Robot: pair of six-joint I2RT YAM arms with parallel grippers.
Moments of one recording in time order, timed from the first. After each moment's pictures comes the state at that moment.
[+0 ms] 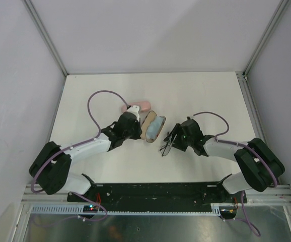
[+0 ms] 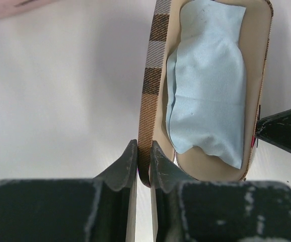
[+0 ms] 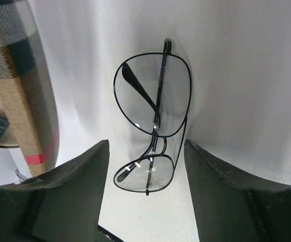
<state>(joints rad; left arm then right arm) -0.69 1.40 0.75 -0.05 -0.11 -0.42 0.61 1.45 0.55 0.12 -0.08 1.05</state>
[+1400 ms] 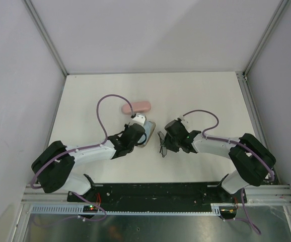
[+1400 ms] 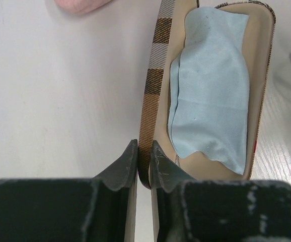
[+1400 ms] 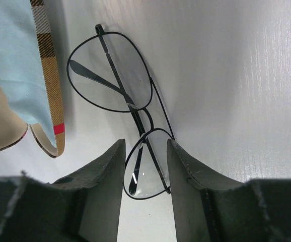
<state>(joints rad) -0.87 1.41 0.68 -0.07 -0.59 -0.25 0.80 1.53 0.77 -0.19 0.14 1.15</state>
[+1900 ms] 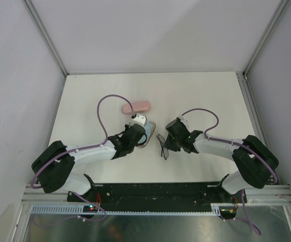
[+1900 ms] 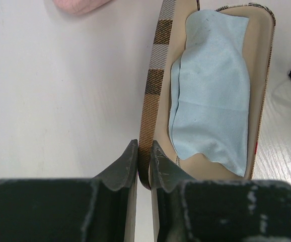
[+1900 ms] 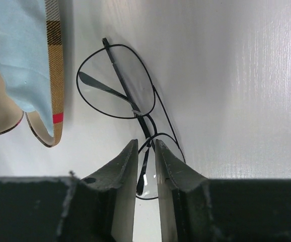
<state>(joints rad) -0.87 1.41 0.68 -0.07 -0.60 -0.25 0.80 1.50 0.77 -0.21 0.12 1.08</state>
